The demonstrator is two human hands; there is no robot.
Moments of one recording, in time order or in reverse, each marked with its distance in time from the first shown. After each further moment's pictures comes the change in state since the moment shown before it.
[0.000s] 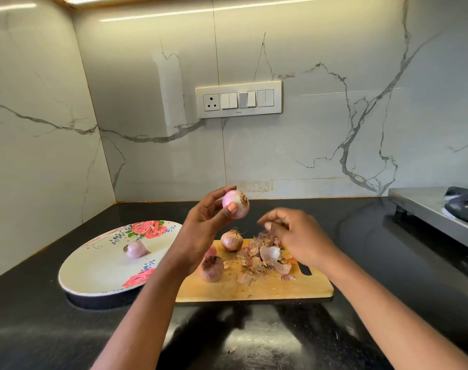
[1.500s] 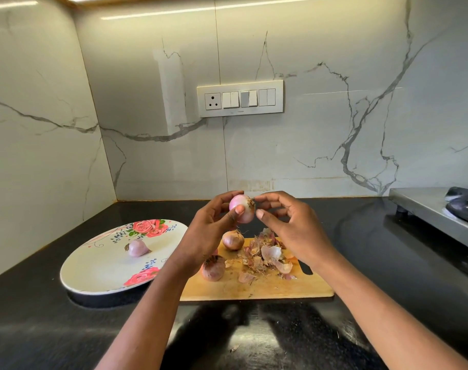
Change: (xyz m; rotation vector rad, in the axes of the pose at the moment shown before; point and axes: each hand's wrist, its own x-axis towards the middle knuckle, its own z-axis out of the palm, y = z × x) left_hand -0.002 0.003 0.007 0.139 -0.015 0.000; right_hand -0.002 -0.016 0.004 0.282 0.155 -0.114
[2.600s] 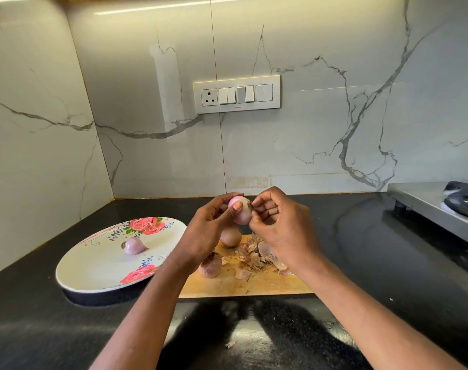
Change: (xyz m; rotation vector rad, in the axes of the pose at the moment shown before) left_hand -0.001 -0.001 0.006 0.021 -0.003 -0.027; right_hand -0.007 -0.002 0.020 -0.166 0.172 -0.169
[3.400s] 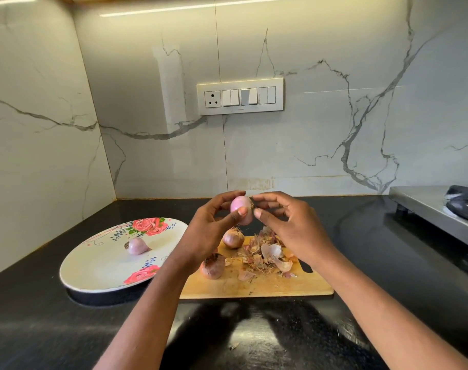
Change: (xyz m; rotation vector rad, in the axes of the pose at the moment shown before) left_hand -0.002 0.005 -0.005 0.018 -0.002 0.015; right_hand 0.010 0.008 -0.017 0.114 -0.202 0.139
